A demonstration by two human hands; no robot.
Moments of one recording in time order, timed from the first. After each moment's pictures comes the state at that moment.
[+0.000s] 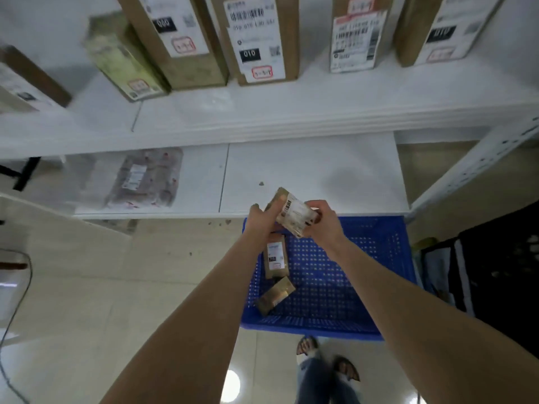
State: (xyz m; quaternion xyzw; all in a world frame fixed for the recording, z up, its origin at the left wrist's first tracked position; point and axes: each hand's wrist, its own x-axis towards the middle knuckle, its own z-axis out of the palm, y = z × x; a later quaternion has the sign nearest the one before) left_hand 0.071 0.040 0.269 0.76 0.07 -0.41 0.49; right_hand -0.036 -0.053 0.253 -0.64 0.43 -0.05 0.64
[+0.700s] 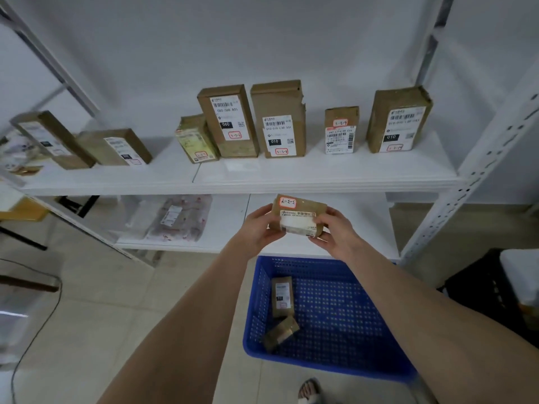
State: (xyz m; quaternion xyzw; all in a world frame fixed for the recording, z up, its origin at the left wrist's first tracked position) left_hand 0.045 0.075 0.445 0.65 -0.04 -0.44 0.62; right_hand -0.067 -0.064 0.415 -0.37 0.40 -0.08 0.84
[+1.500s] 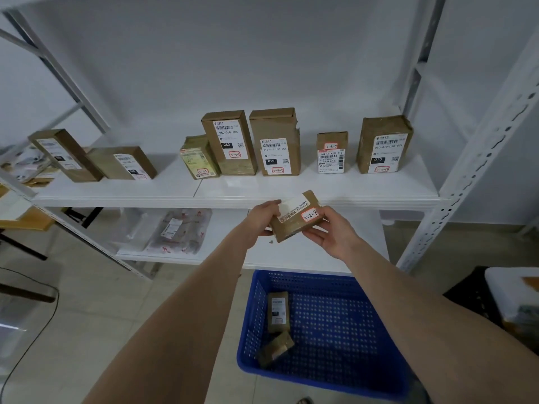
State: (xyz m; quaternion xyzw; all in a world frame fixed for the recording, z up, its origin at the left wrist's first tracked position) left_hand 0.040 0.040 0.503 0.80 -0.11 -0.36 0.47; right_hand -0.078 -0.083 0.463 -0.35 0.35 -0.09 0.86
